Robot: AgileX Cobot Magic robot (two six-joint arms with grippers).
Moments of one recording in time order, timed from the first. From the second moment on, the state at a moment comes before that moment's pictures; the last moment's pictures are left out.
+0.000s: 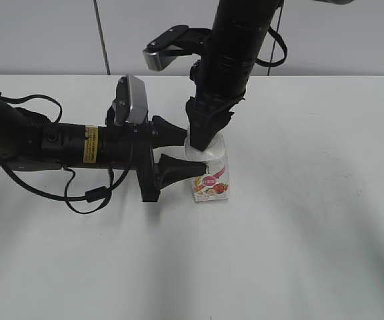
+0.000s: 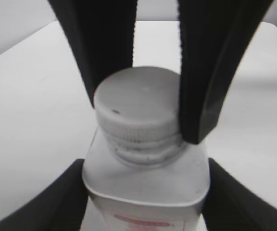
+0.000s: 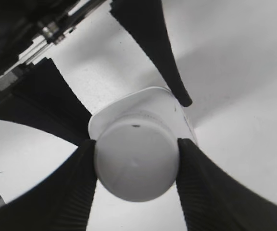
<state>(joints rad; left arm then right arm) -0.32 2.16 -1.03 1.34 -1.07 -0.48 0.58 2.13 -1.85 0.25 1.25 -0.68</state>
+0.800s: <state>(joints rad) -0.32 2.16 -1.03 1.38 -1.06 -0.48 0.58 2.08 -1.87 0.24 1.23 -1.11</state>
